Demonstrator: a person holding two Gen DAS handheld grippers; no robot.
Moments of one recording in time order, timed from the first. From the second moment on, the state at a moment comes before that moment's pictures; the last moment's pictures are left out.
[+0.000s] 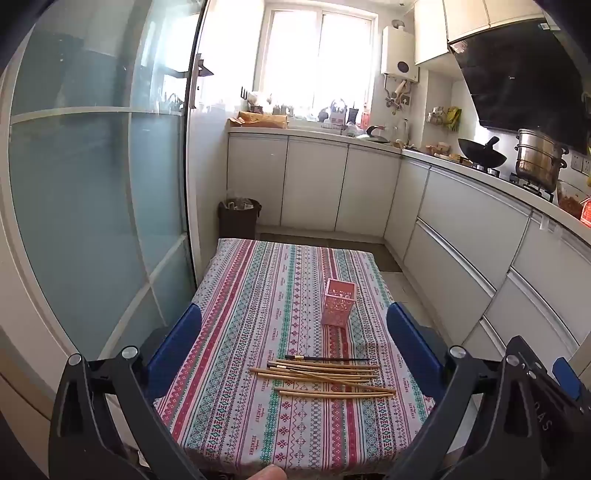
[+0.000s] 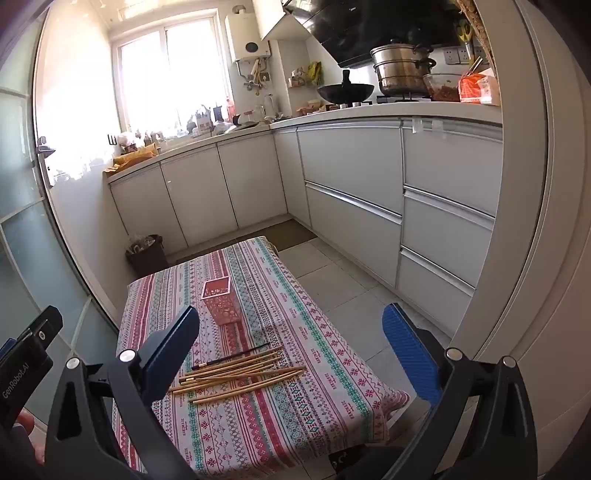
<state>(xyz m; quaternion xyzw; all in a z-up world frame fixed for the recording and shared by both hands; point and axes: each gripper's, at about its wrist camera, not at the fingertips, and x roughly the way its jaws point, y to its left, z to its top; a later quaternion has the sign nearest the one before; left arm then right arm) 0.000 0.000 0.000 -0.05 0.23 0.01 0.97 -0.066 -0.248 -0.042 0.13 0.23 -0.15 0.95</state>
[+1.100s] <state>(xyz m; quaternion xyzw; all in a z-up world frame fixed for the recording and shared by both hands) -0.019 0.006 0.015 -0.06 0.20 0.03 0.98 -0.068 -0.227 -0.016 0.07 0.21 -0.15 0.96</state>
